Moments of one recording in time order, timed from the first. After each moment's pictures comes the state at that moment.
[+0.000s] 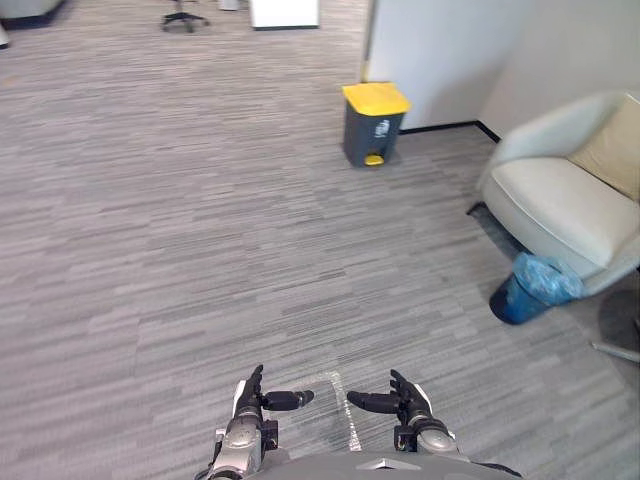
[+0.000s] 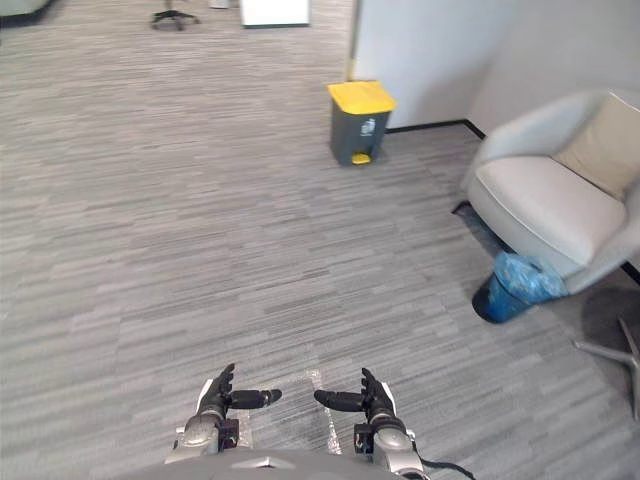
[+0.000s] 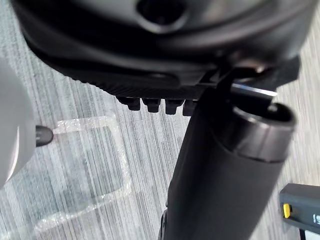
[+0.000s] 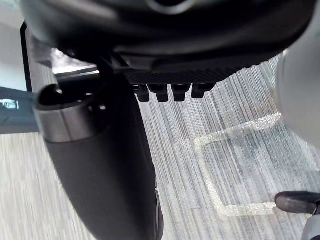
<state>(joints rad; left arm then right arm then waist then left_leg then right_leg) 0.05 0.02 0.03 1.00 0.03 -0.10 0.12 0.04 0.04 0.03 0.96 0.02 -0.04 -0.07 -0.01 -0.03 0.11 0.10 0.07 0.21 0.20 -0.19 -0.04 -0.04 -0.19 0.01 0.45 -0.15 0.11</state>
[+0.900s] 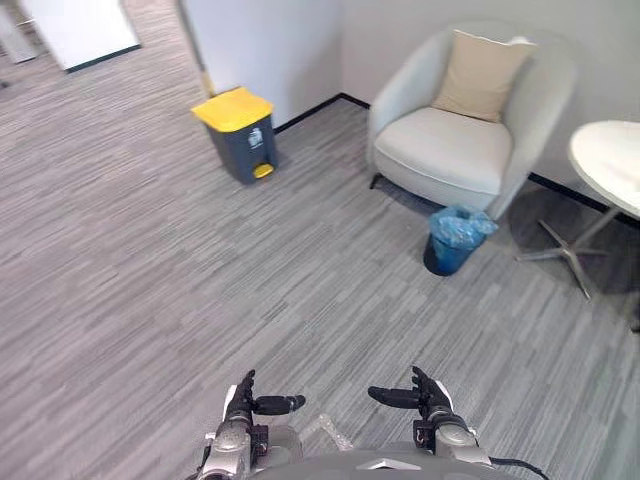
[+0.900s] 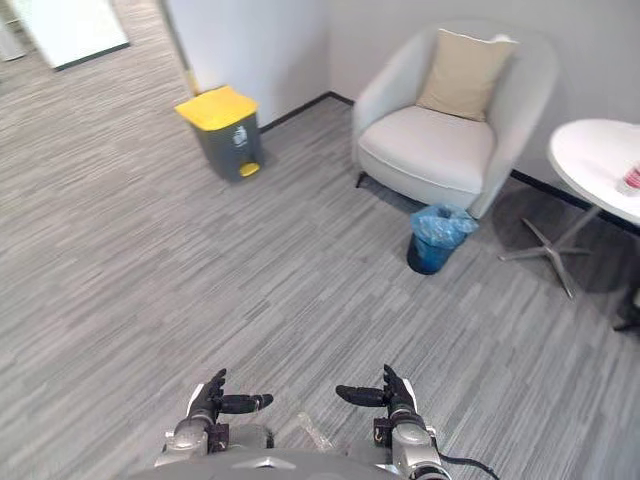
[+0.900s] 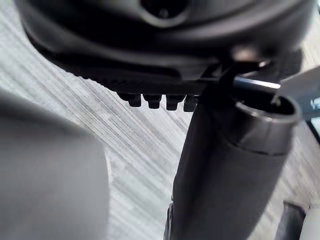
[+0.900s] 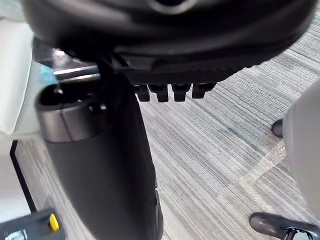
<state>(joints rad) 0.06 0.07 0.05 1.03 0.03 -0.09 0.10 0.04 -0.02 -0.03 0.98 0.02 -0.04 -0.08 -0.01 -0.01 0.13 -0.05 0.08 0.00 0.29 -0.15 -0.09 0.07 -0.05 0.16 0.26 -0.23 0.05</state>
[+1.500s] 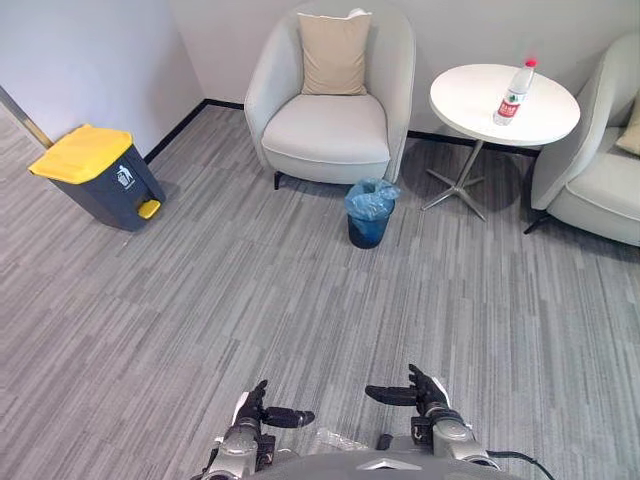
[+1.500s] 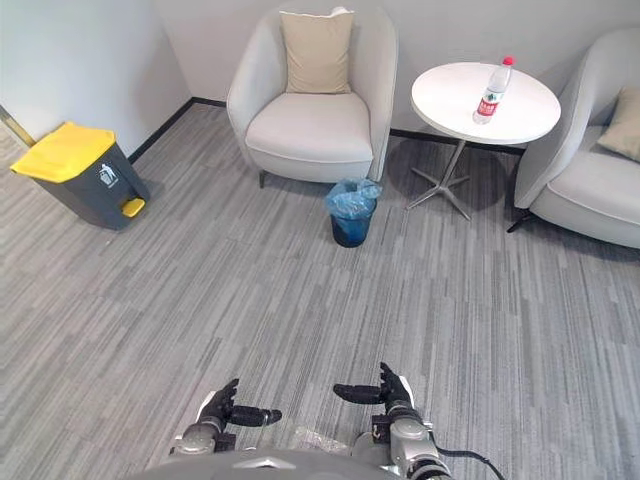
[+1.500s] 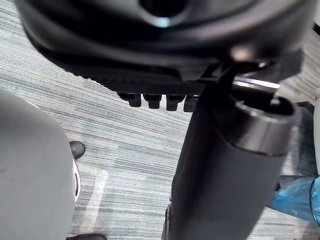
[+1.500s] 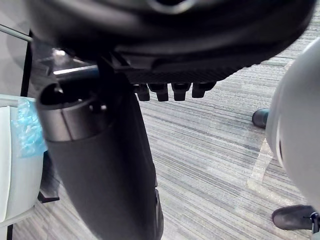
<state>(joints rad) 0.04 0.06 -0.02 1.07 0.03 -0.08 0.09 -0.01 -0.06 0.00 1.04 0.03 -0.05 -0.08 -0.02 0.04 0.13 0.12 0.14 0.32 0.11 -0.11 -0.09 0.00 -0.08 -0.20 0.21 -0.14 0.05</state>
